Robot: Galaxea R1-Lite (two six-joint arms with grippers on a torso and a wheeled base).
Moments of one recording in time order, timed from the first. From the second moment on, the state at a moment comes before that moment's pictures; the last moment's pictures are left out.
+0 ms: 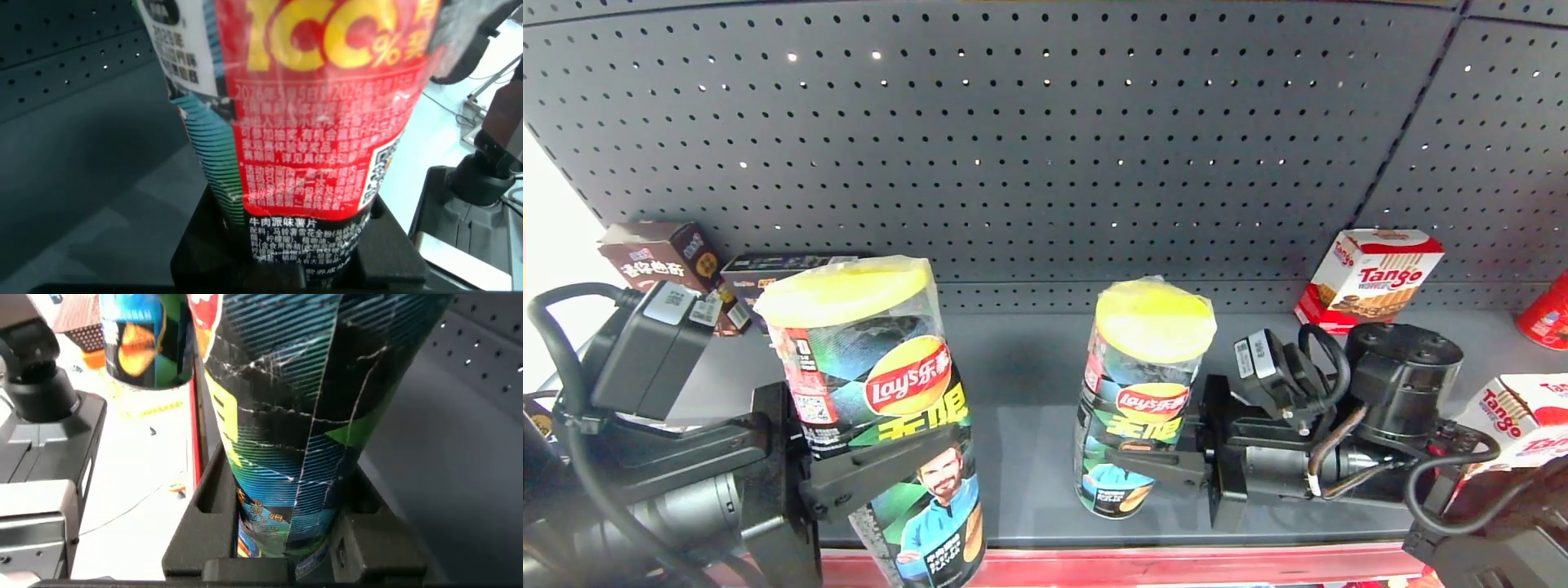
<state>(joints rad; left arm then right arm) -0.51 1.27 -0.38 -0.88 -0.50 -0.10 0.60 1.80 -0.57 -1.16 0.77 -0.22</state>
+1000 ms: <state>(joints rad) -0.51 1.26 -0.36 -0.88 -0.50 -0.11 0.60 1.85 -0.60 -1.18 0.76 -0.22</state>
